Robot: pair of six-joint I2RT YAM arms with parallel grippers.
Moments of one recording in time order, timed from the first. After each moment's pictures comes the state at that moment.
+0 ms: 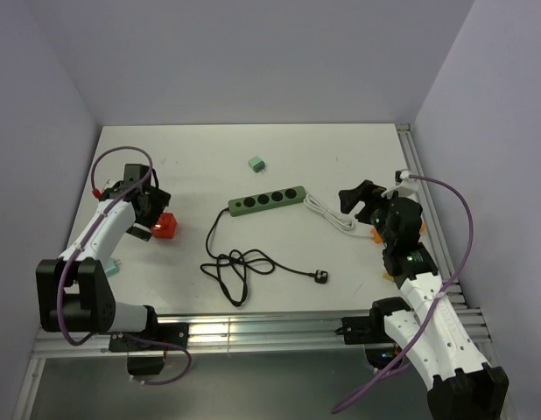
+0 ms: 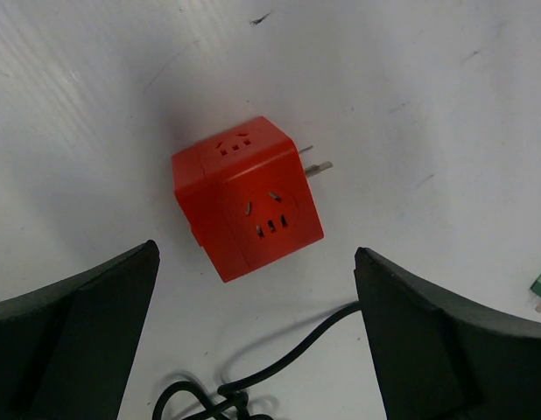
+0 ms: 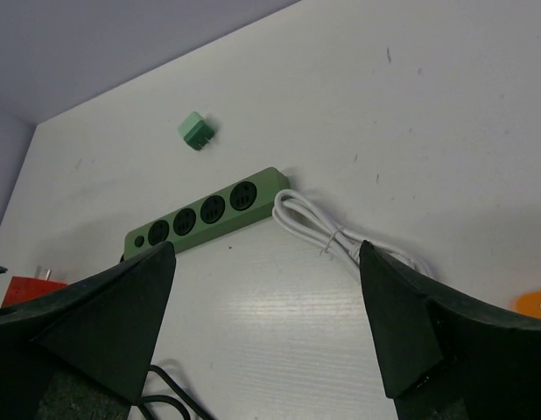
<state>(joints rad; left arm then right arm) -0.04 1.35 0.96 -0.70 -0.26 -1.15 0.15 0.68 0.54 -0.08 -0.02 0.52</state>
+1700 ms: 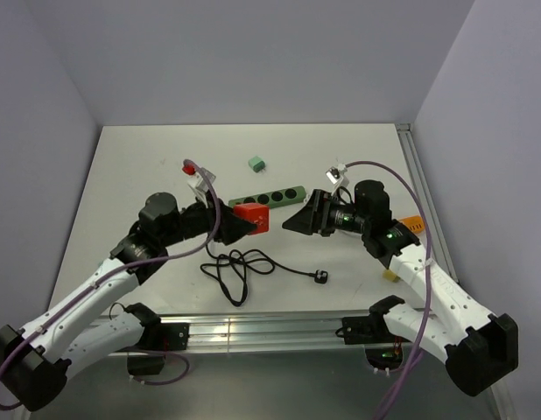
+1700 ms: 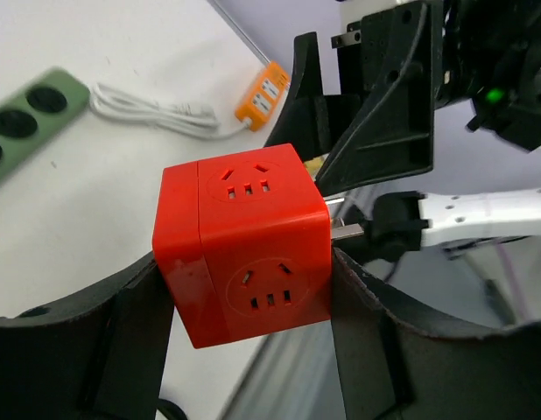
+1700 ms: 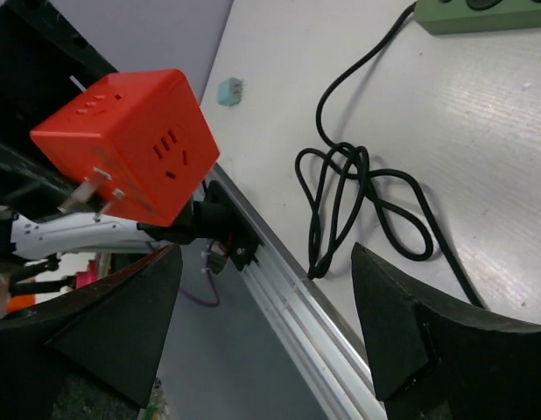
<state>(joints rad) -0.59 0.91 0.74 0.02 0.52 -0.57 0.42 0.94 0.71 -0.16 -0.65 0.73</state>
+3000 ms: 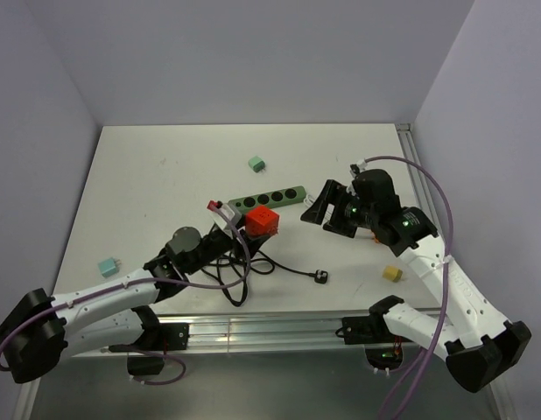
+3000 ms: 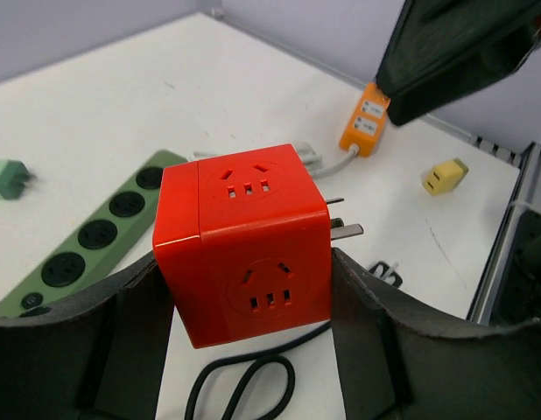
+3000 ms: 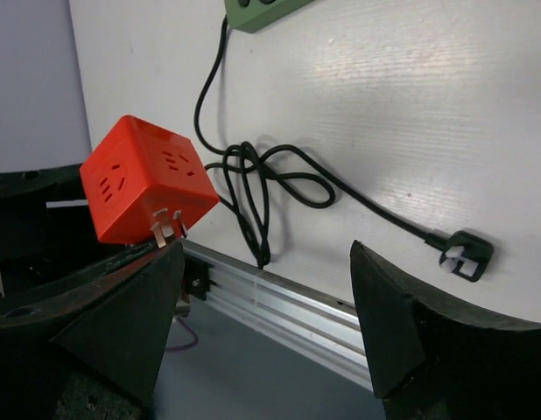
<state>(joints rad) -0.89 1.02 0.44 0.57 0.07 -0.14 0.44 0.95 1.01 -0.76 -0.23 0.78</state>
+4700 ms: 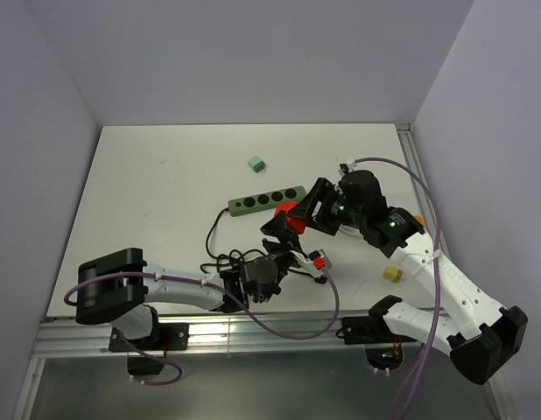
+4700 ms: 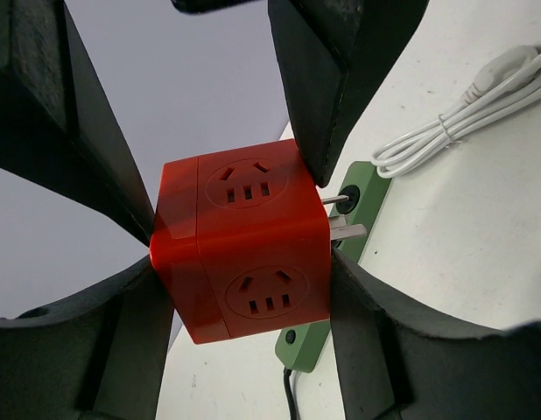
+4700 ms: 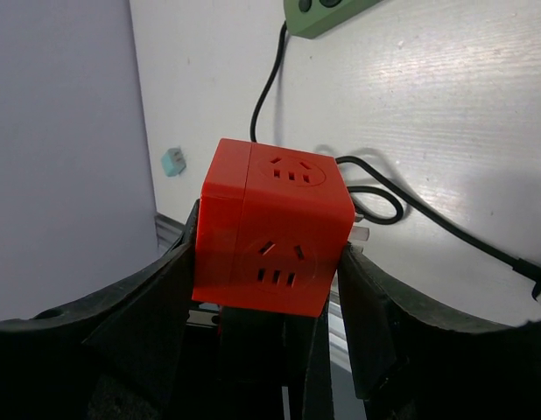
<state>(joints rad) -1.39 1.56 0.75 0.83 -0.79 0.95 0.55 1.00 0.97 -0.60 -0.21 0.97</state>
